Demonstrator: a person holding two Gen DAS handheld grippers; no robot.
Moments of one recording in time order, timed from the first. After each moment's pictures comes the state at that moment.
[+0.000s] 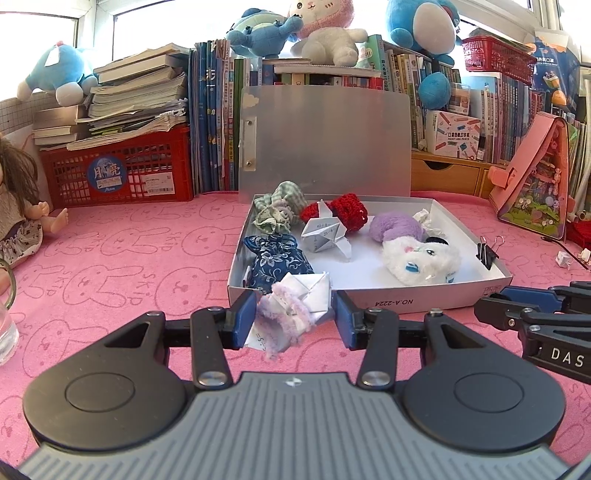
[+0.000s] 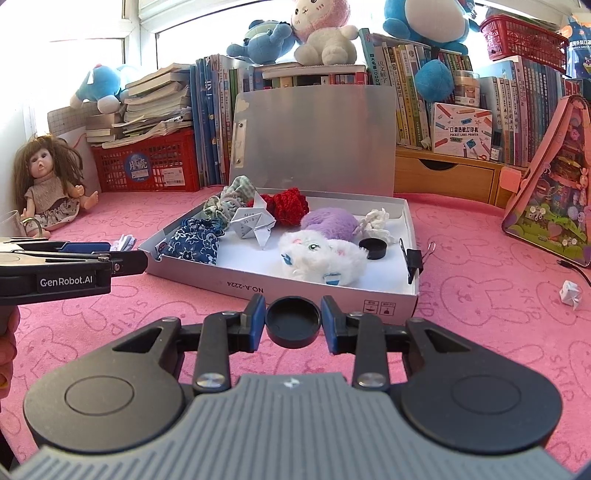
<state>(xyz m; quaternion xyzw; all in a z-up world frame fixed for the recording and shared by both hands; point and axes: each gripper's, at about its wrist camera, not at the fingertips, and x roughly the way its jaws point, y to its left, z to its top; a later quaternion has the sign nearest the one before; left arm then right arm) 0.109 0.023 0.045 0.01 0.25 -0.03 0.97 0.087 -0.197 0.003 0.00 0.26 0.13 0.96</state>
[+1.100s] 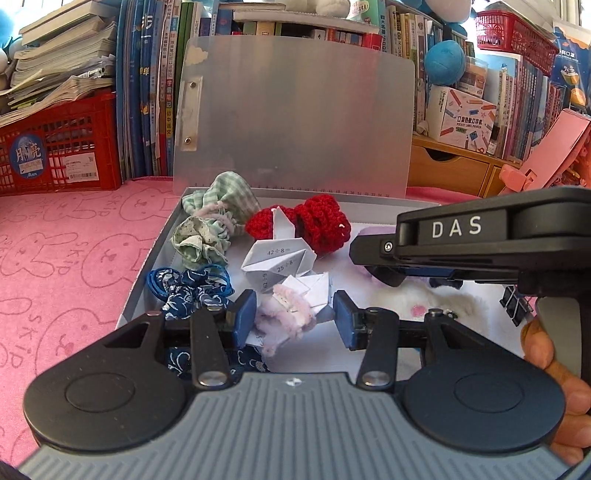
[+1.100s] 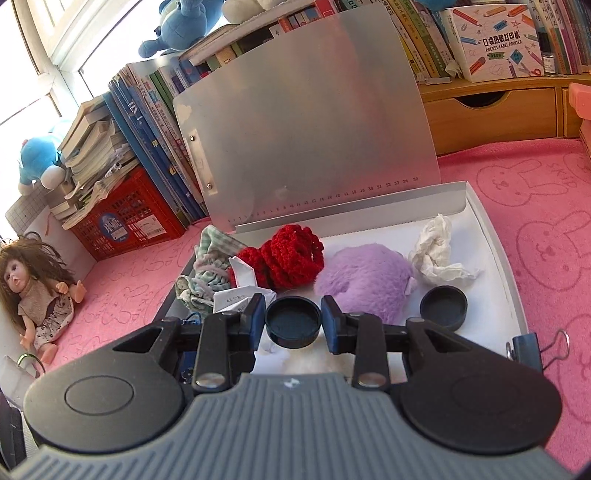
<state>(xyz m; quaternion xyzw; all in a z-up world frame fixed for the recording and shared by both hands) 0.253 -0.012 0.014 -0.03 0.30 -0.07 0.95 0.270 -0.193 -0.009 0.16 0.34 0.15 0.91</state>
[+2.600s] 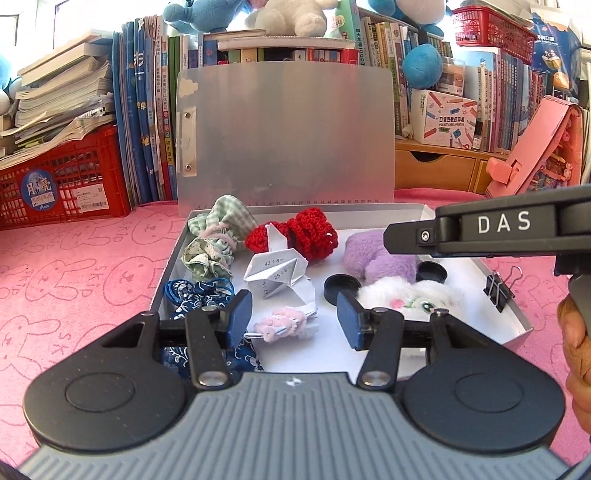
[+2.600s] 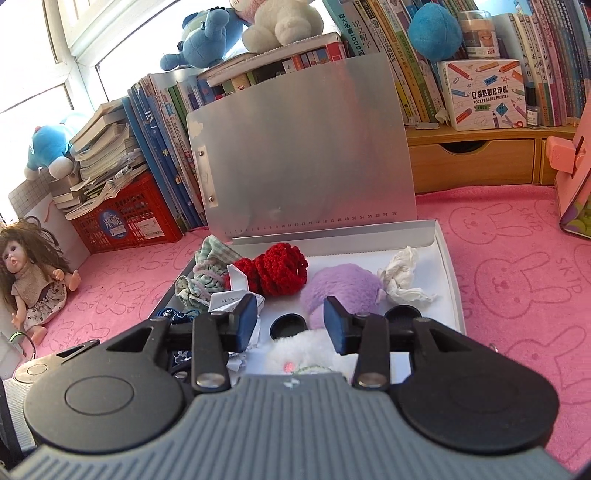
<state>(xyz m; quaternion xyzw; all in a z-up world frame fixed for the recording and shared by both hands) 0.217 -0.023 0.040 0.02 0.28 -0.08 0.96 0.231 -0.206 0.023 0.12 0.31 0.14 0.93</state>
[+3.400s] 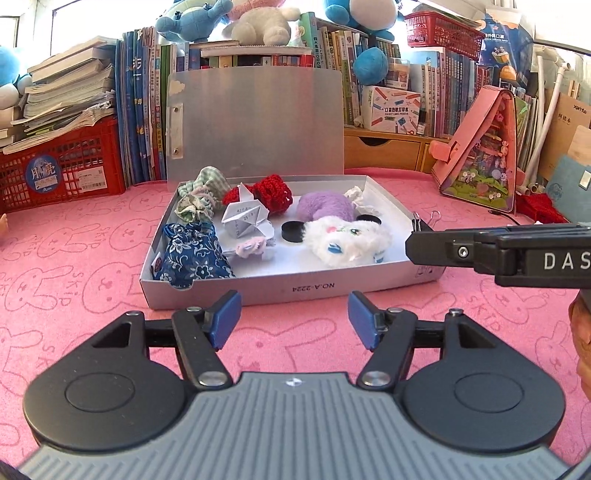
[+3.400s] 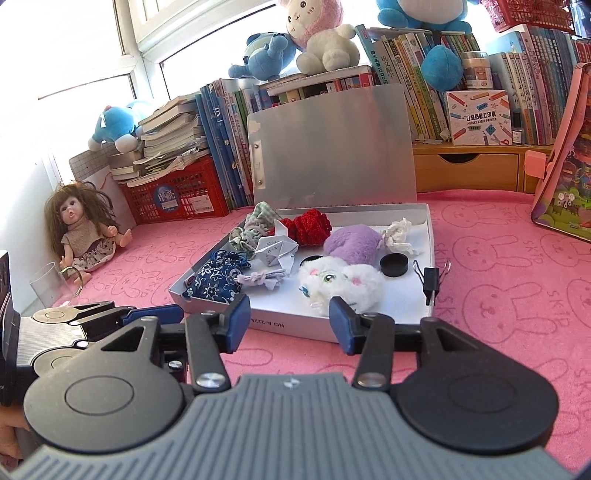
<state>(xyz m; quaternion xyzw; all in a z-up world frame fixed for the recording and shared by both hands) 0.105 -0.021 0.036 0.02 0.28 -0.12 0.95 0.106 -0.227 0.028 0.08 0.27 0.19 0.94</state>
